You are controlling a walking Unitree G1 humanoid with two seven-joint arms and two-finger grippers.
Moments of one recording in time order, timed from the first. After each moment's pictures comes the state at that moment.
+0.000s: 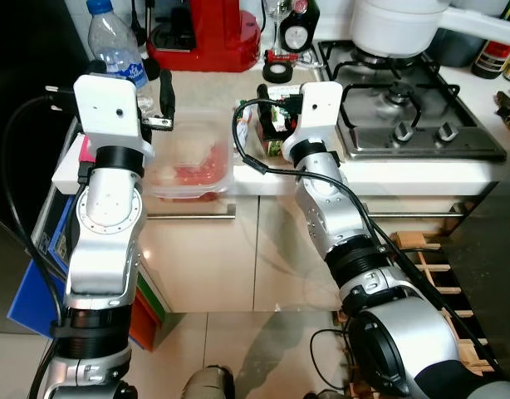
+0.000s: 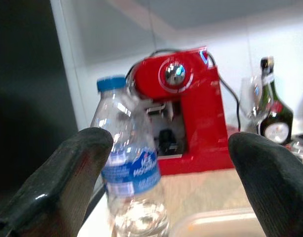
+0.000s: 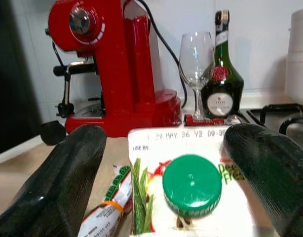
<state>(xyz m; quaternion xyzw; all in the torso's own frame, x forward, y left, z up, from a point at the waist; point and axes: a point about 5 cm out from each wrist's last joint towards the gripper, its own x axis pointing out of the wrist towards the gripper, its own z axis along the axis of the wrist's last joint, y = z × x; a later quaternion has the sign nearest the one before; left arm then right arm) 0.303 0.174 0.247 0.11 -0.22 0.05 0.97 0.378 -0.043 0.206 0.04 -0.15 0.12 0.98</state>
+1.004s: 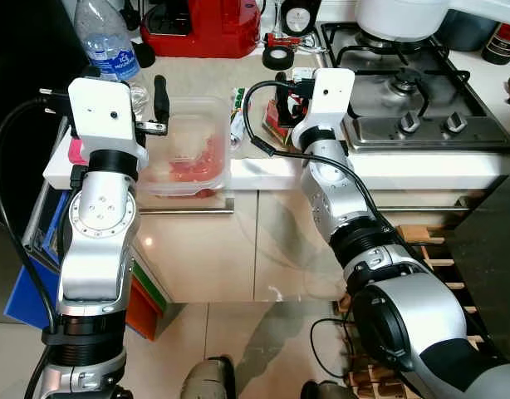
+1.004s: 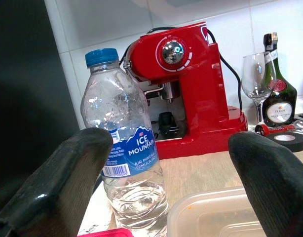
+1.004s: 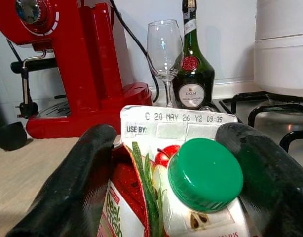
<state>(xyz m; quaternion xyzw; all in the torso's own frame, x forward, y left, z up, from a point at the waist) 0.301 0.178 0.249 0.12 -0.21 0.05 0.97 0.392 -0.057 0.216 0.05 -0.15 0.08 0.98</state>
